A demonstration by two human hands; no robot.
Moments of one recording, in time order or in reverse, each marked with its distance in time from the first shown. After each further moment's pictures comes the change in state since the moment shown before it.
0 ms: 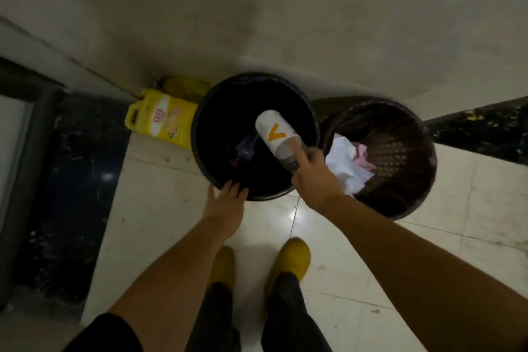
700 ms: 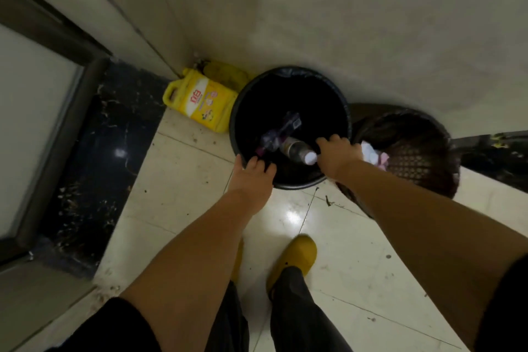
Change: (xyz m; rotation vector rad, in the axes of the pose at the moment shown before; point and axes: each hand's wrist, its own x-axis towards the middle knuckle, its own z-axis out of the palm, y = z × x) left_hand -0.040 -0.003 -0.044 -0.004 0.163 -0.012; right_hand 0.028 -0.037 -0.022 -0.530 -0.149 0.035
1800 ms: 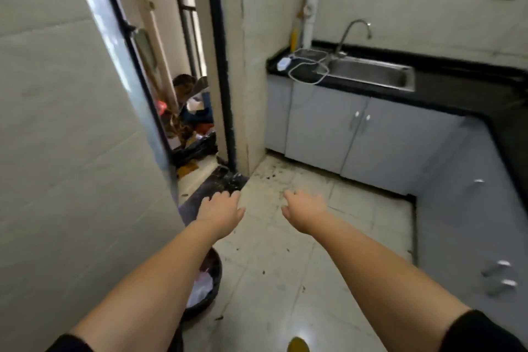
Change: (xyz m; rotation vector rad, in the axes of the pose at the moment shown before) left_hand -0.413 0.339 -0.282 0.622 0.357 1.090; right_hand -0.672 0.110 -0.020 0.818 0.503 1.076
